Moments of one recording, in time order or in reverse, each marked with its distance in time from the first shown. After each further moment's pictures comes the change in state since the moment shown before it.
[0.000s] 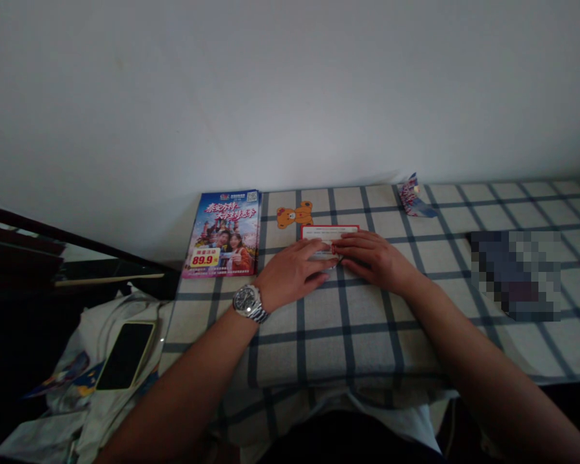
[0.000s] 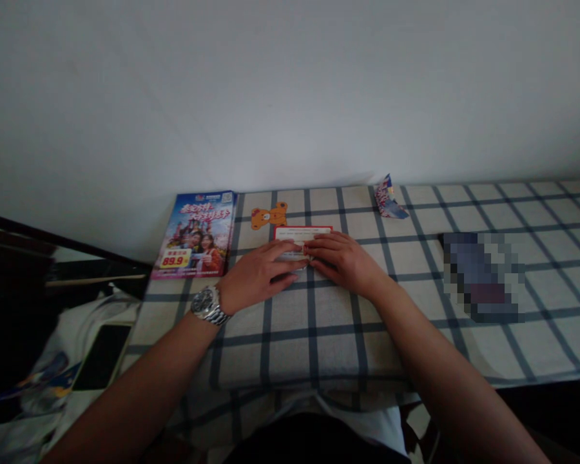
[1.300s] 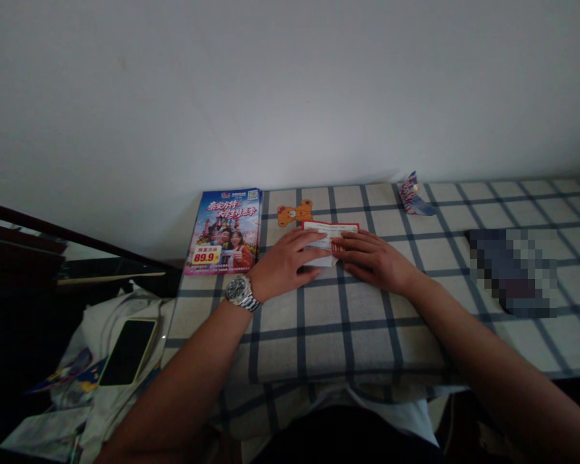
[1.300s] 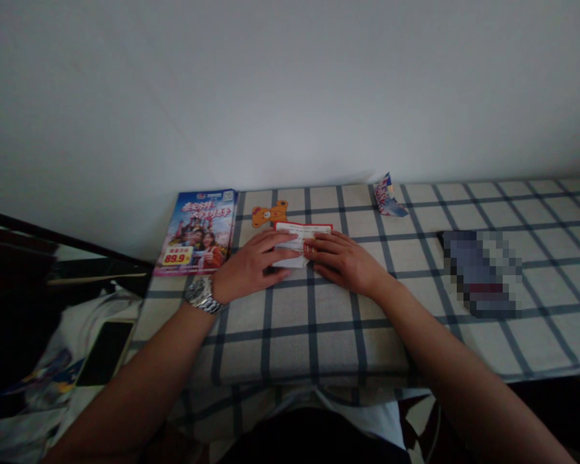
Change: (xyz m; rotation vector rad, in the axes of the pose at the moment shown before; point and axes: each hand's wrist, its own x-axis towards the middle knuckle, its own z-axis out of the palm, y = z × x) left_hand -0.004 -0.017 -0.007 -0.116 0.078 0.033; right_hand -0.010 0.005 -0.001 -0.052 -0.115 -0.027
